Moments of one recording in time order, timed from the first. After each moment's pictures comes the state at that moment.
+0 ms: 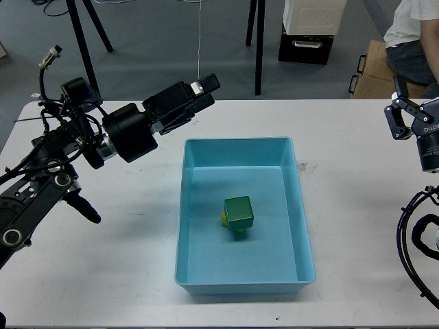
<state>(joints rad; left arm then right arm) -0.43 0.26 -1.07 -1.26 1.02 -0.49 -0.49 0.06 -0.29 1.38 1.54 -0.33 0.16 0.43</state>
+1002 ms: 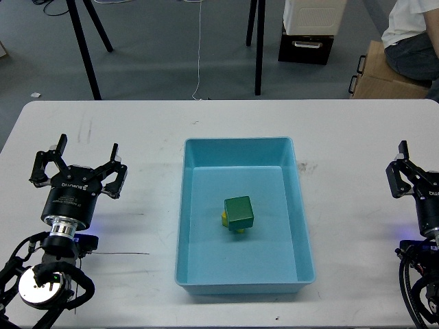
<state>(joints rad) -0.03 0.25 -1.05 -1.53 -0.28 -0.24 -0.37 -0.20 -0.19 1.39 1.54 0.31 0.38 0.30</state>
